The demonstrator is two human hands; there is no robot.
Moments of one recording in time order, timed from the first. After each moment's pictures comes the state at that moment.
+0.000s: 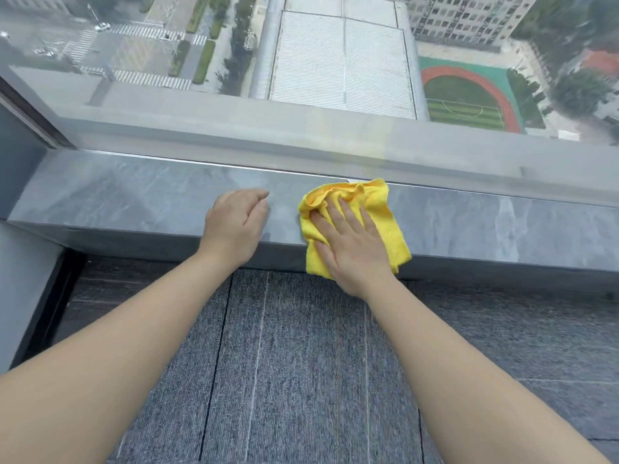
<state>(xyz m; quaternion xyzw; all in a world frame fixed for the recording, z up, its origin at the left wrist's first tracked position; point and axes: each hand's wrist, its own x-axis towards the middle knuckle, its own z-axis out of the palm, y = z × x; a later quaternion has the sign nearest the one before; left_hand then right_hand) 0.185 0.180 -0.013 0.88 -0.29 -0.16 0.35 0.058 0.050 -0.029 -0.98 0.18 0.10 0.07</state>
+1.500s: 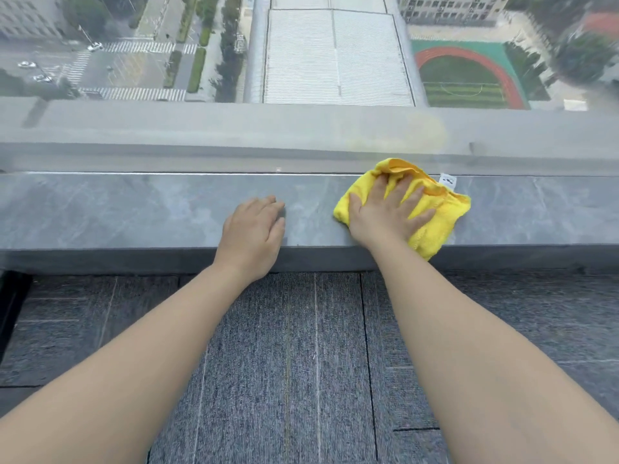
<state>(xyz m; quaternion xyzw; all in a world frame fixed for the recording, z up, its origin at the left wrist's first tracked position) 0.106 0.094 -0.018 0.88 -0.39 -0.19 0.22 0.013 -0.057 -0.025 -0.82 0.55 0.10 0.15</state>
